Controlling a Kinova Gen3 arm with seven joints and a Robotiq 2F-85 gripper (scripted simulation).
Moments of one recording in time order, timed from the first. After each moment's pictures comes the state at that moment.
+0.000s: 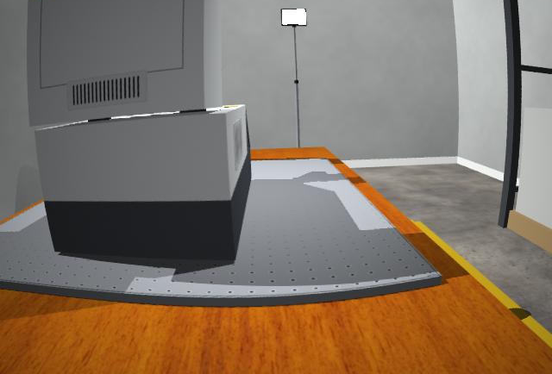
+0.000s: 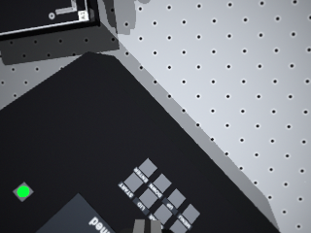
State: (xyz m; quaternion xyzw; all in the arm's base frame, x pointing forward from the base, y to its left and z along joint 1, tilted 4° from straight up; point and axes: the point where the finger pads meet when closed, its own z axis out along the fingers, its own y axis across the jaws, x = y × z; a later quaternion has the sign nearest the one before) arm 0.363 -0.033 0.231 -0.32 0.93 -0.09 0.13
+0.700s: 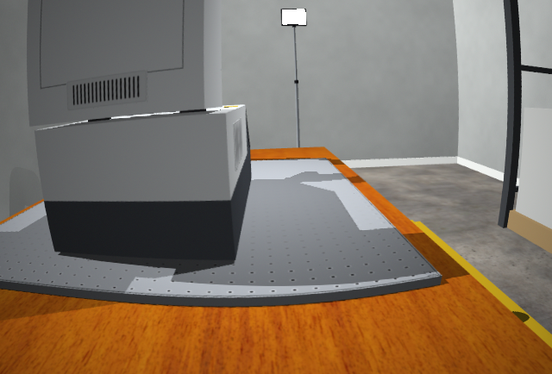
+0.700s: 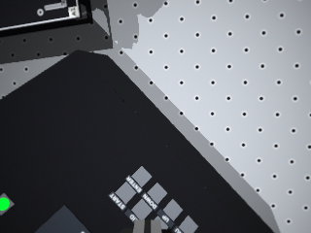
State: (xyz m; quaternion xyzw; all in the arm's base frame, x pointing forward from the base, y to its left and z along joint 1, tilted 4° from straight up) arm 0.364 -0.033 0.207 -0.32 0.93 -0.09 0.13
